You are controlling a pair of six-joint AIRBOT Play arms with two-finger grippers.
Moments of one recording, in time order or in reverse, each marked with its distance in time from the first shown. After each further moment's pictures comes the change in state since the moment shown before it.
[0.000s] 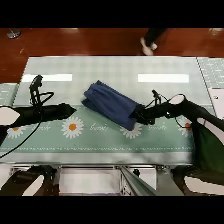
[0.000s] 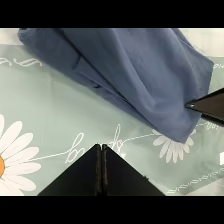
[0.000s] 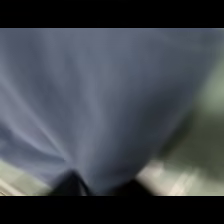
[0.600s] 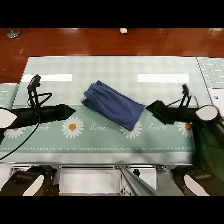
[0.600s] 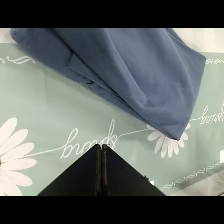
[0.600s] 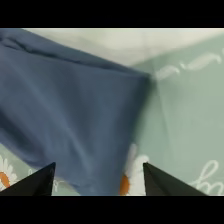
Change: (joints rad) left arm 0.000 0.042 0.000 0.000 -0.022 0.000; right arm -0.130 0.518 -0.256 -0.145 -0.135 0.196
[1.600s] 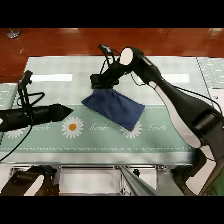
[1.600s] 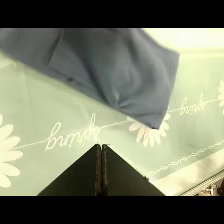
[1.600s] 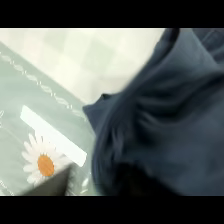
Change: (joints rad) left arm 0.009 0.098 0.048 0.003 -0.109 -0.023; right arm 0.483 -0.992 1.402 -0.222 0.362 0.005
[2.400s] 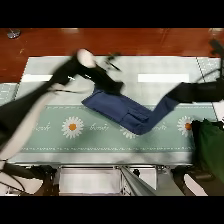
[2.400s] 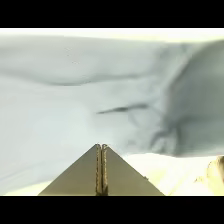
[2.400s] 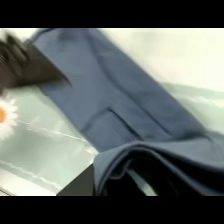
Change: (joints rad) left arm -0.353 -1.043 0.975 0.067 -0.216 0.010; right arm -0.506 1.043 -0.804 -0.040 0.182 -0.137
